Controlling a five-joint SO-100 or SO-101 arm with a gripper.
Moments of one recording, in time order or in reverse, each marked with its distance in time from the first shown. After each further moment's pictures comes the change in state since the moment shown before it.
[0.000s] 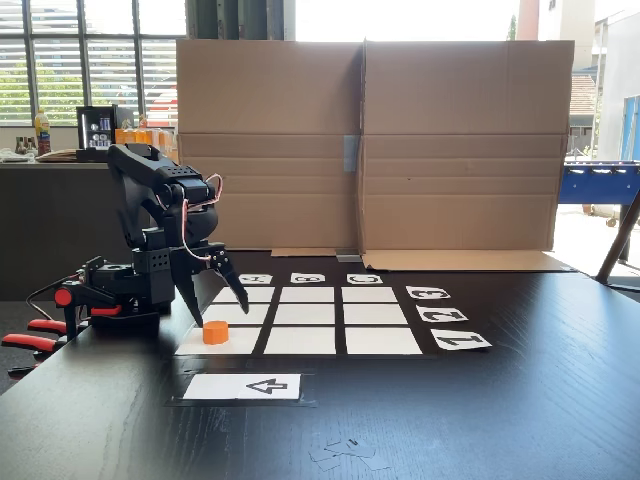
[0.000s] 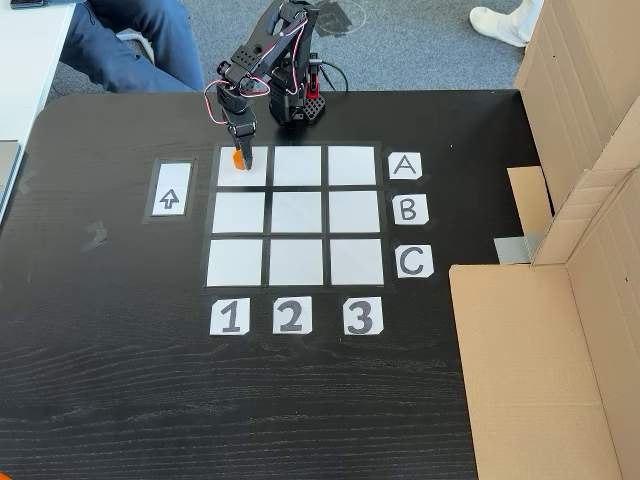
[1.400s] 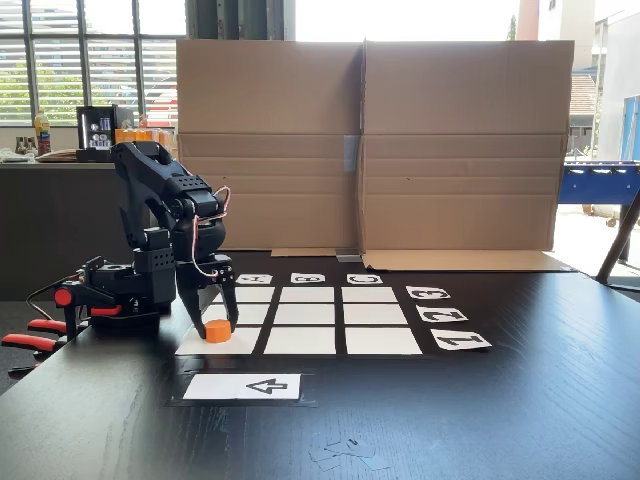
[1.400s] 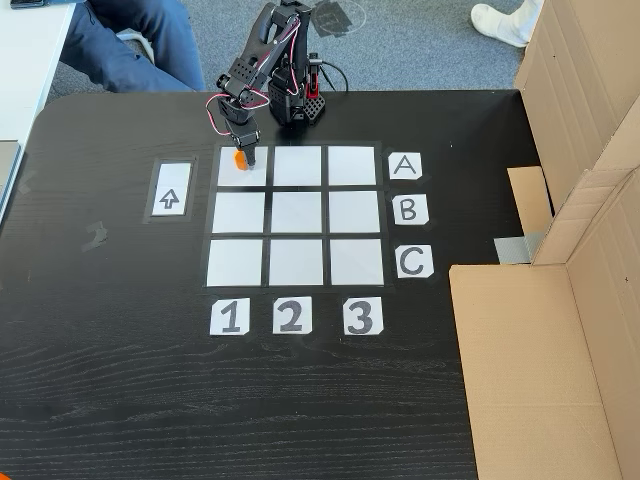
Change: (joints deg) arm -1.4 -11.0 1.1 -5.9 0.2
